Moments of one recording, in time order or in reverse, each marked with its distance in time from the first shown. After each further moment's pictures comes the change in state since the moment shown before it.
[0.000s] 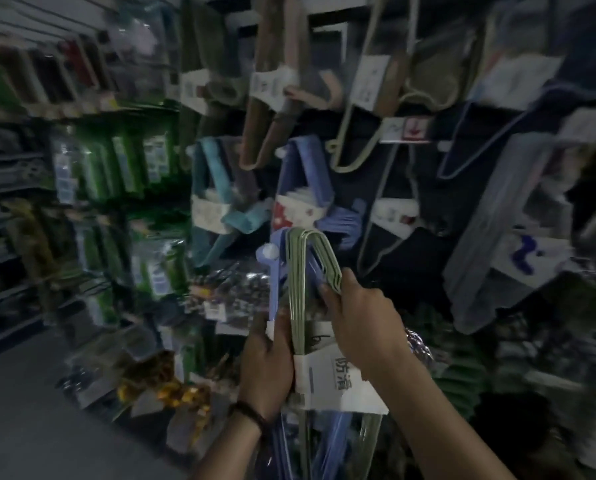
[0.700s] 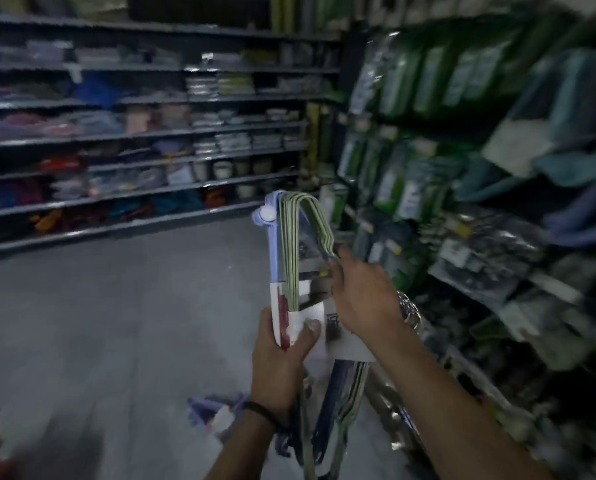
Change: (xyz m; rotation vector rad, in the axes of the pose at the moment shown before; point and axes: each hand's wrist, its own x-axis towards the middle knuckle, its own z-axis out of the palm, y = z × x) left_hand -0.178 -0.097 -0.335 -0.065 0.648 -0.054; right_hand -0.147 -0.328 0.172 0.326 -0.402 -0.562
